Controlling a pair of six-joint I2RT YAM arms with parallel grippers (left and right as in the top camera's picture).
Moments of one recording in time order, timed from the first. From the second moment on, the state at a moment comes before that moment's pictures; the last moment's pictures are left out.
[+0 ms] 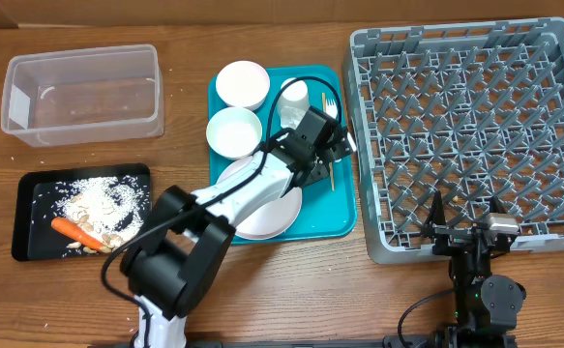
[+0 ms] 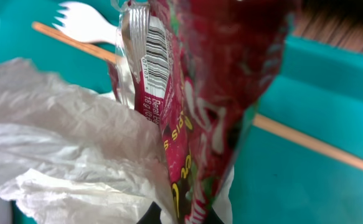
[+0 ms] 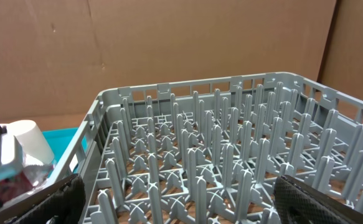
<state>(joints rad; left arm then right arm) -0.65 2.00 1.32 -0.32 -0.10 0.55 -0.10 0.01 0.02 -0.03 0.00 0.05</state>
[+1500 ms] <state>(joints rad) 0.12 1.65 1.33 -0.31 0.40 -0.05 -0.10 0.01 0.02 -0.03 0.00 0.05</state>
